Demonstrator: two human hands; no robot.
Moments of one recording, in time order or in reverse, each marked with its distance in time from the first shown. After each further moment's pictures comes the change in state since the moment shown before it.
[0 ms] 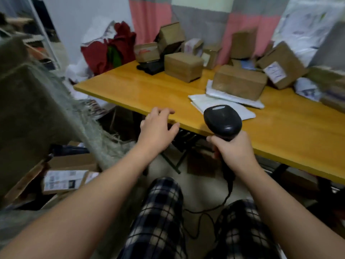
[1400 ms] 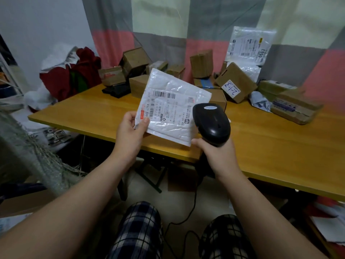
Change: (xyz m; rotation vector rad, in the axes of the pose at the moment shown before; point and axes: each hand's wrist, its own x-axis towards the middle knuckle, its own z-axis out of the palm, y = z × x) left_hand 0.039 0.037 0.007 -0.969 0.143 -0.026; right_hand 0.024 0.000 -0.047 0.264 0.184 -0.032
